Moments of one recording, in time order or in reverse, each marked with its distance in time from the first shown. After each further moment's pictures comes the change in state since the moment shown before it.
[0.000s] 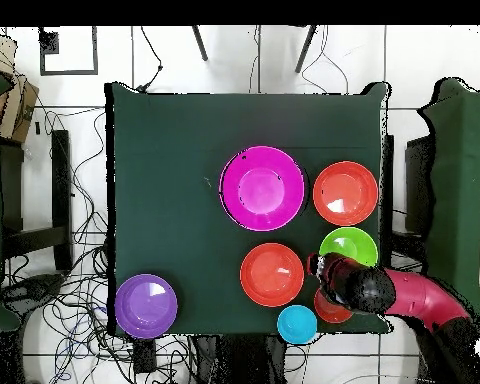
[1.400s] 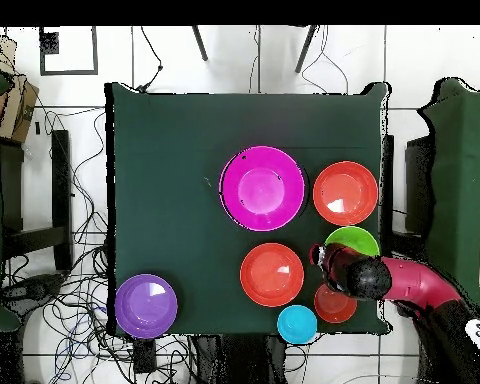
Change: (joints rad) arm 0.012 0.103 0.001 -0.111 -0.083 0.000 0.000
